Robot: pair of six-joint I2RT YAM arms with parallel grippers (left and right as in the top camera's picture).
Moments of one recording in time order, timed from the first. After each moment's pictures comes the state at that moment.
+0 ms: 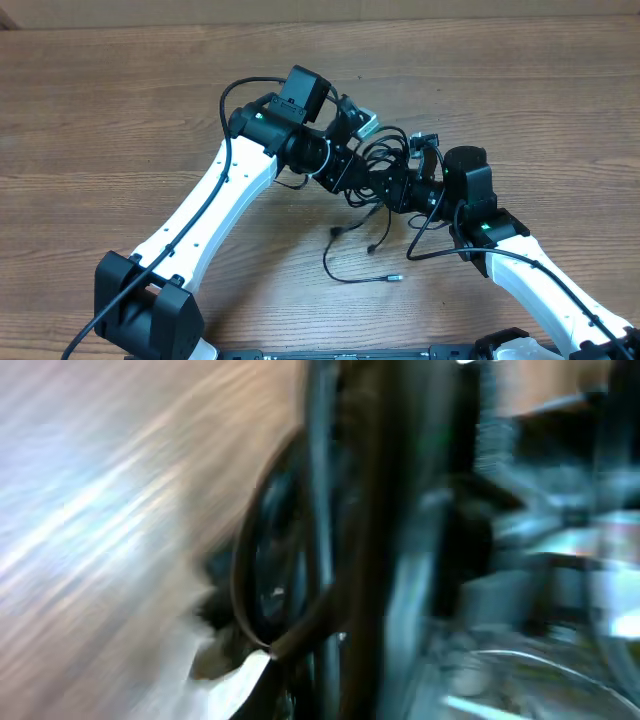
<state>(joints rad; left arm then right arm) -0.50 1.72 1.51 -0.95 0.74 0.12 0.31 1.31 0.61 0.11 -0.60 0.59</state>
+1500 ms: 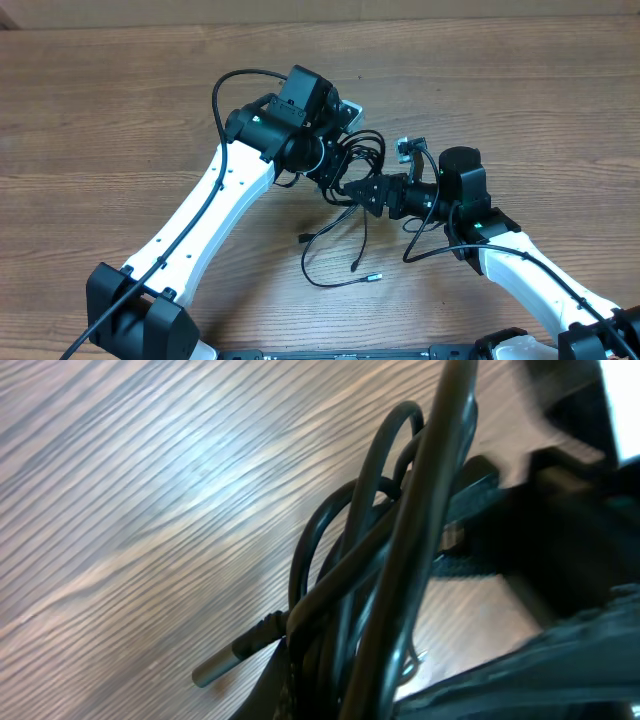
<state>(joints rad) -0.50 1.69 1.53 -0.99 0.33 0.00 0.31 1.36 0.59 0.23 -0.78 0.61</state>
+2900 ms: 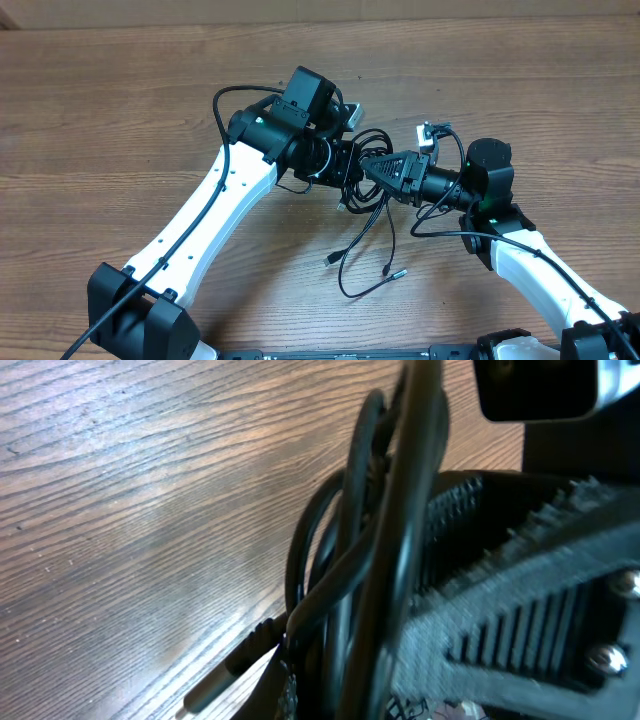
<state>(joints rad) -0.53 1.69 1.53 -0.97 0.52 -0.32 0.21 1.36 0.59 0.44 -0.95 1.14</state>
